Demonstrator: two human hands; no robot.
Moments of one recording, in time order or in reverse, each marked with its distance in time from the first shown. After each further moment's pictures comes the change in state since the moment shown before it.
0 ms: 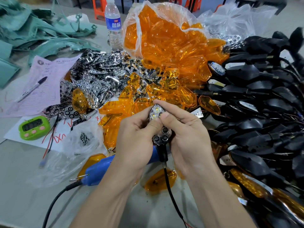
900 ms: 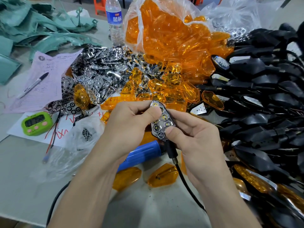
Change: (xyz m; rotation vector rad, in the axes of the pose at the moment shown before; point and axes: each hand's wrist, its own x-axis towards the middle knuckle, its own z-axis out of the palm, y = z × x) left_hand 0.019 0.018 -0.030 0.188 -0.116 -0.163; right_hand -0.024 0.007 -0.019 -0.346 0.002 -0.128
